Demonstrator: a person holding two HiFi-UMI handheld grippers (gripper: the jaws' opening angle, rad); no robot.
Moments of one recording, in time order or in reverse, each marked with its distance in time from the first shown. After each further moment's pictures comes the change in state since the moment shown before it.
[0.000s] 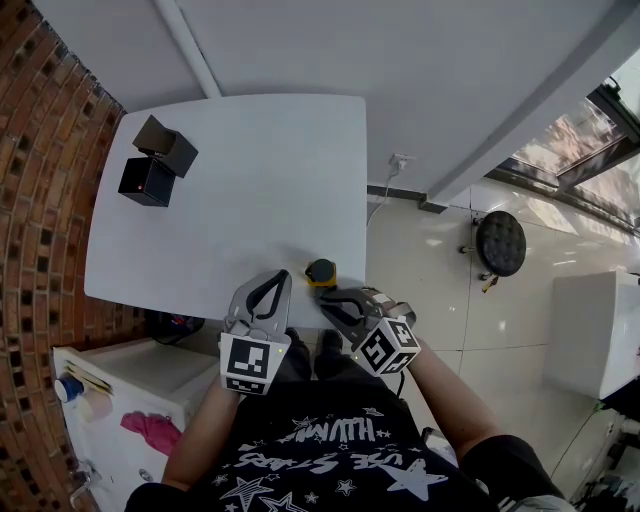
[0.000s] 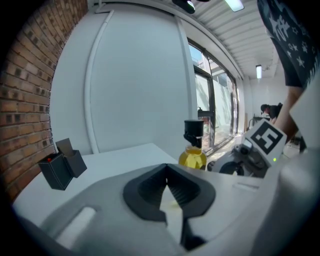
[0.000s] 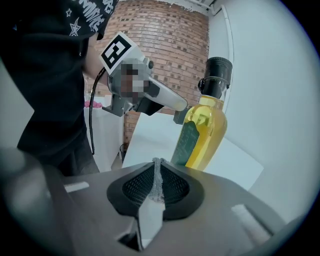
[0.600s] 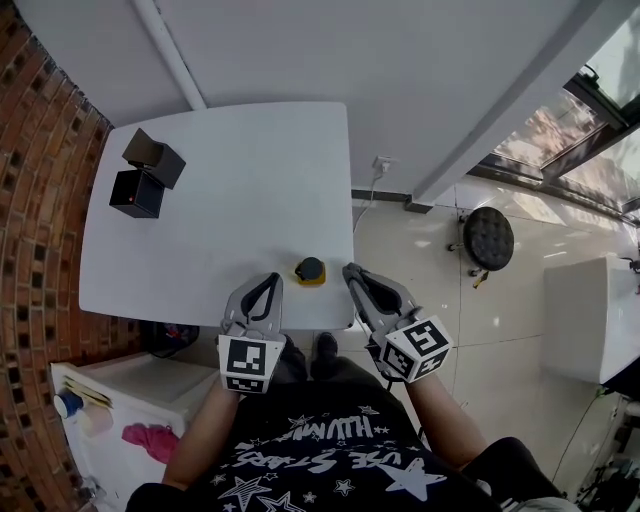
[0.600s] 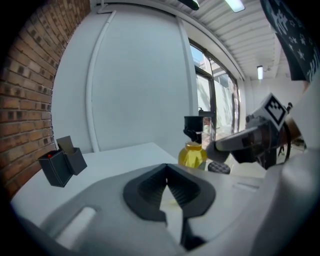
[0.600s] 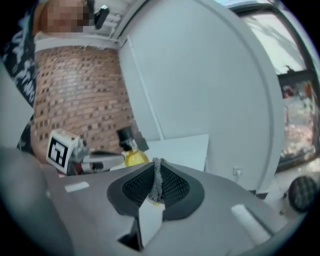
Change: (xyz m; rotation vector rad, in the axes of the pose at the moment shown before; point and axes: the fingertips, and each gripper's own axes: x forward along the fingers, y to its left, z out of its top) left arm 0.003 0.002 -0.010 -0.009 -0.003 0.010; right arm -0.095 -0.081 0.008 0.823 -0.319 -0.464
